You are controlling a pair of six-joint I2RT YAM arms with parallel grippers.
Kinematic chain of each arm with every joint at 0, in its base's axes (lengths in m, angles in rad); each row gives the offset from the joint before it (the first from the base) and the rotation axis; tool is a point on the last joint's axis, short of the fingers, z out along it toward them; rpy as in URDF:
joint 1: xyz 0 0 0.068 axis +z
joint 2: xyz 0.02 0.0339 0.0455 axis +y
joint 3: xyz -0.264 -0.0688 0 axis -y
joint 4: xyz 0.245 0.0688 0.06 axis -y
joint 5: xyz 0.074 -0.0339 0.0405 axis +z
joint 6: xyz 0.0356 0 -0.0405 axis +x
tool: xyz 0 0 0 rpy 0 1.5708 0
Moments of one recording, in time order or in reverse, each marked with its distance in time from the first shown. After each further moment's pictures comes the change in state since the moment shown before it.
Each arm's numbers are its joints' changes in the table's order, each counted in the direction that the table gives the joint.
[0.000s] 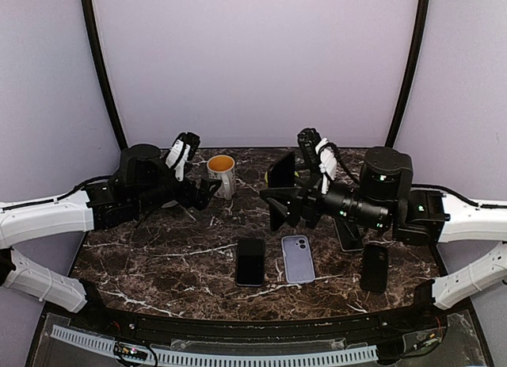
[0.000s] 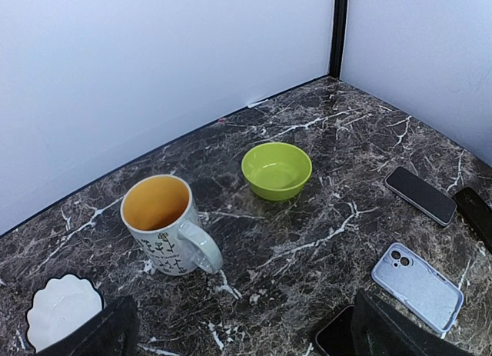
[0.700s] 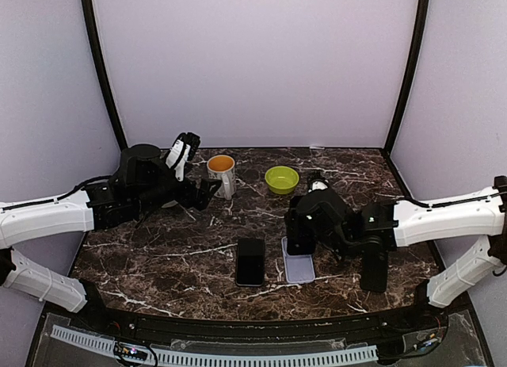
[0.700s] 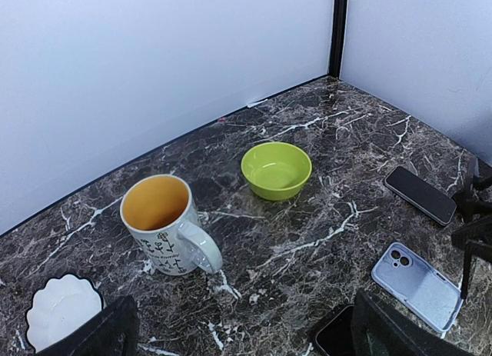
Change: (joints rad) left arm 0.000 0.001 0.000 0.000 -0.002 0.000; right arm -0.032 0.246 -0.023 -0.379 -0.510 0.683
